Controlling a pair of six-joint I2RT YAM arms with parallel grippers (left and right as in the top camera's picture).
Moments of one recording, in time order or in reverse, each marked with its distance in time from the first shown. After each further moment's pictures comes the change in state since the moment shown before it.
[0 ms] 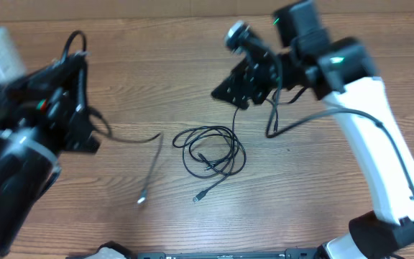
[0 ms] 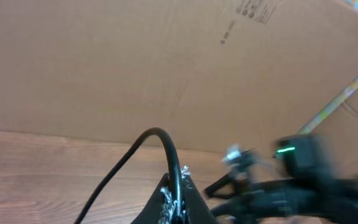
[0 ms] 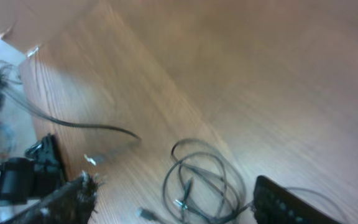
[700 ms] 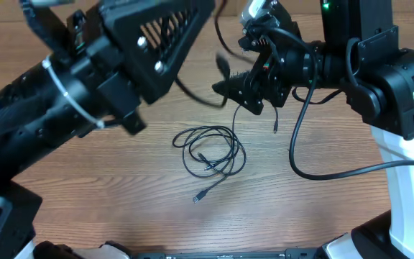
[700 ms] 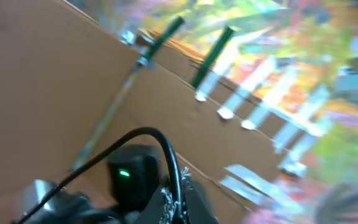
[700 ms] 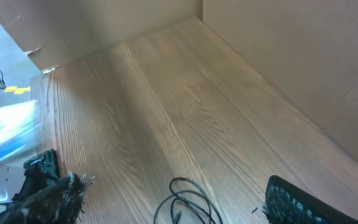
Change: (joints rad) left arm 0.014 0.101 -0.015 0.620 0.773 -0.325; right arm 0.046 -0.034 0.357 -0.140 0.013 -0.060
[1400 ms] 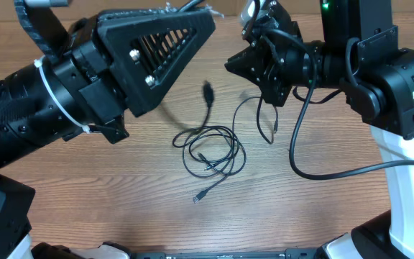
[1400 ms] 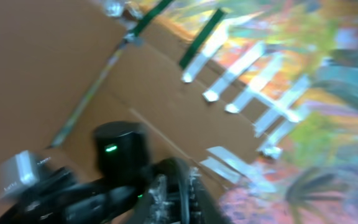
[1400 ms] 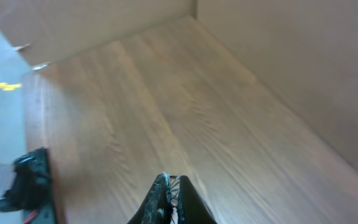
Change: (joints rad) left arm 0.095 0.000 0.003 -0.025 0.187 -0.081; right arm -0.001 0.000 0.000 0.003 0.033 -0.019
